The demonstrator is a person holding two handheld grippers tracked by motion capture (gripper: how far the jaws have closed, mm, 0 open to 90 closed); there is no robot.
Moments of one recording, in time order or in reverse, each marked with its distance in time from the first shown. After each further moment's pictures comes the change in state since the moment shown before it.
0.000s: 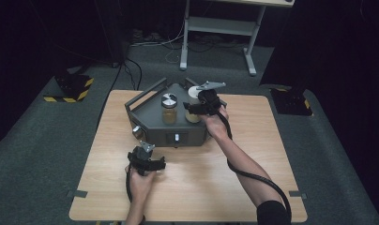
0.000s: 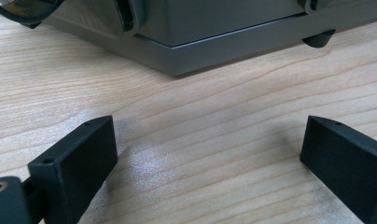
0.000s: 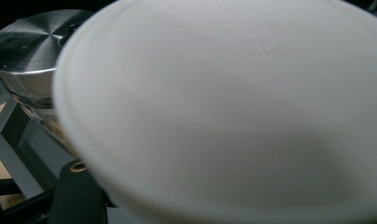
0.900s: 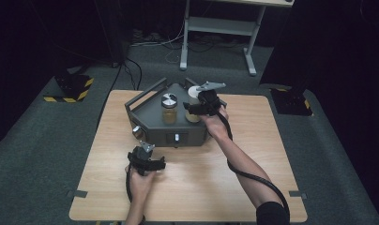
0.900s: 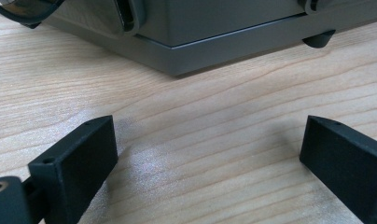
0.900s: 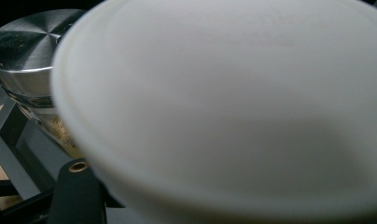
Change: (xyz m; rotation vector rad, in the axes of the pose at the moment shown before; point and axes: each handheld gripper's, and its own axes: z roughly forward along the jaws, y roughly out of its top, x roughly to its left) left arm 0.000 0.000 0.000 -0.001 -0.001 -0.001; right arm -0.002 -0.004 0.001 -0.013 0.004 0.000
